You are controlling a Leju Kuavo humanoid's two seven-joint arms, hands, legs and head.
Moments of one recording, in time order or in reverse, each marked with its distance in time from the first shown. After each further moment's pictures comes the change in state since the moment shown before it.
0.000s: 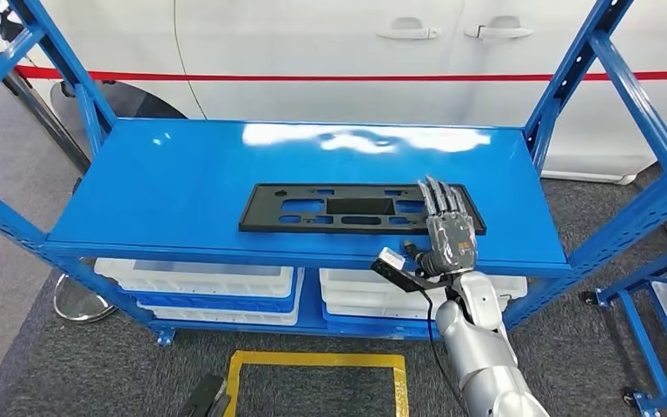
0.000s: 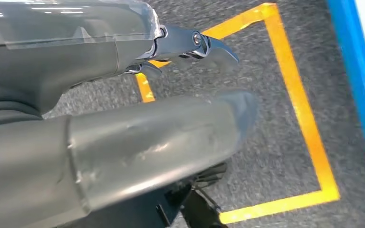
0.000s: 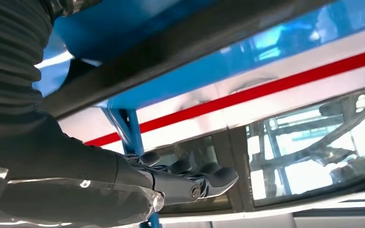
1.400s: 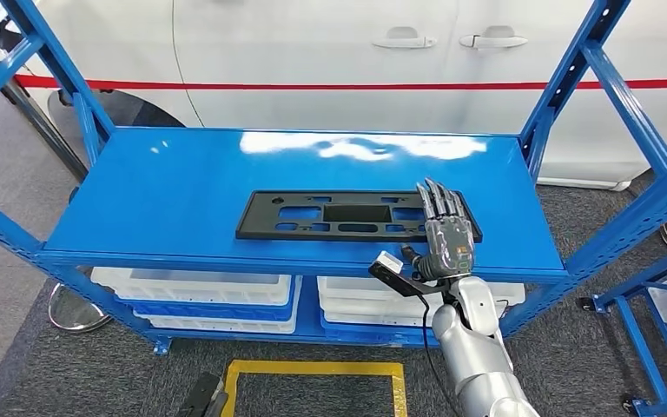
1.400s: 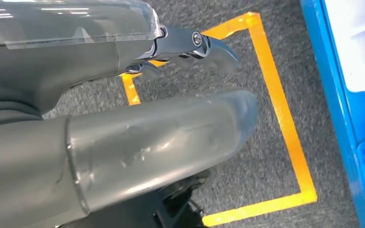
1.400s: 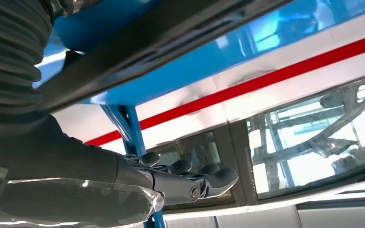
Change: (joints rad) left arm 0.001 0.001 -0.001 0.000 0.023 0.004 -0.033; right arm 0.023 0.022 -0.016 -0.027 -0.011 0.000 -0.014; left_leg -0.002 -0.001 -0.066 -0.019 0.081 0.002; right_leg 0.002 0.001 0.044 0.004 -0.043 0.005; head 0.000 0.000
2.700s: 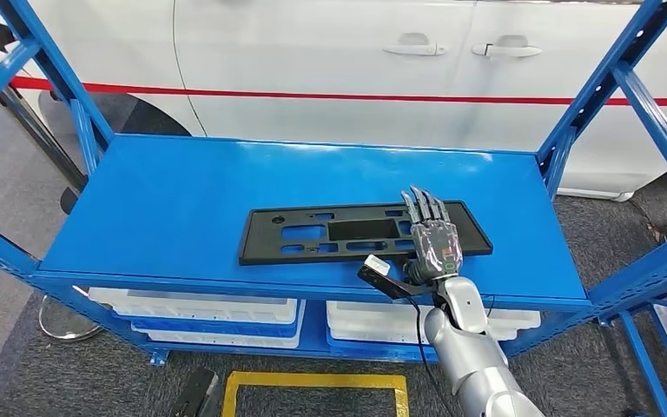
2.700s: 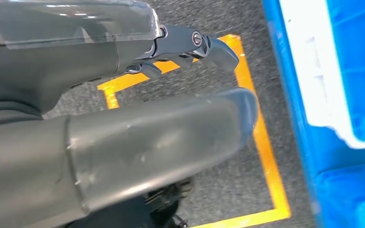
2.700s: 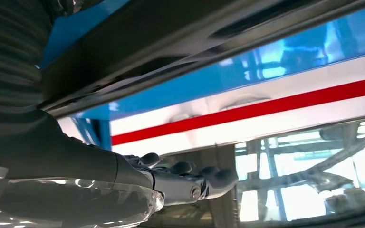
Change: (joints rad) left arm -0.009 0.001 0.000 0.000 0.012 0.012 -0.023; right arm -0.025 -0.035 0.116 0.108 0.026 -0.001 0.121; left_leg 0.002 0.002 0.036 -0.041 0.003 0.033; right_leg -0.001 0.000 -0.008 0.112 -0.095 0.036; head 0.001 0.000
